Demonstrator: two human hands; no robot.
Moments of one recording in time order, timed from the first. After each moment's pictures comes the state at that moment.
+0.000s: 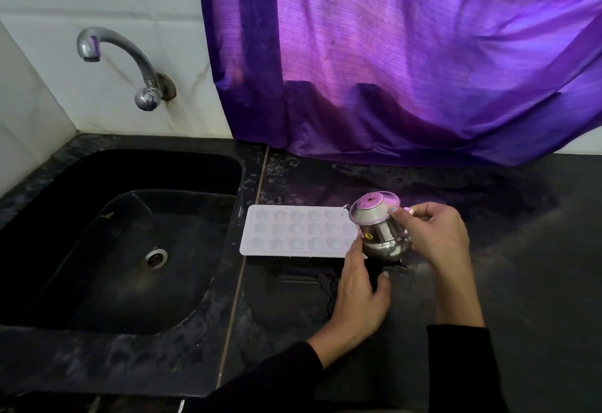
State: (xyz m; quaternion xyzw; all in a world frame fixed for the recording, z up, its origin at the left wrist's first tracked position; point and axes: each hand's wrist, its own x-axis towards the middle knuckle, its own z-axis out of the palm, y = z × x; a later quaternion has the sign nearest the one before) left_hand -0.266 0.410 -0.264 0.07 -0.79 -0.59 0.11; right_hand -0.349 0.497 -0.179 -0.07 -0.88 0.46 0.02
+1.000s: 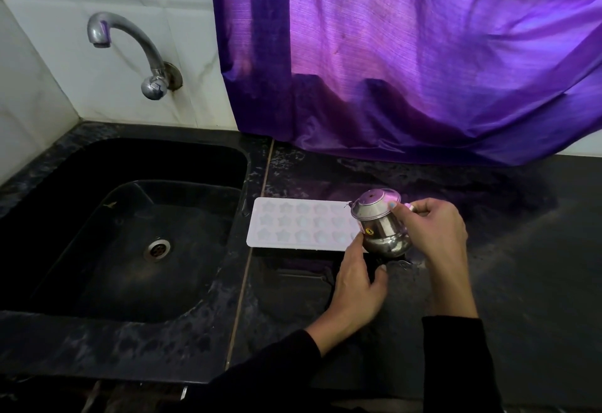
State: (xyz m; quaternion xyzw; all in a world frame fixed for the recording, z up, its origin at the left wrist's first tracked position) left_hand -0.262 0.396 -0.263 0.06 -0.79 -0.60 0.11; right_hand -0.342 0.482 -0.178 -0.07 -0.90 0.43 0.02
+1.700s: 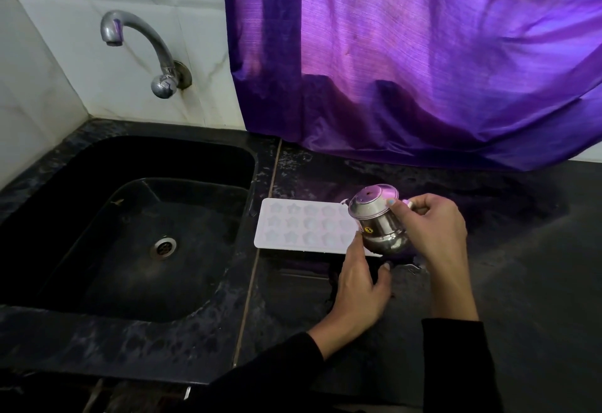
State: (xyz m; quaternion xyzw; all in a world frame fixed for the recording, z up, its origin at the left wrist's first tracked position) left_hand -0.261 0.388 -0.260 0.08 -0.79 -0.60 0.13; right_hand -0.339 0.464 -0.171 -0.04 -0.90 0.43 0.03
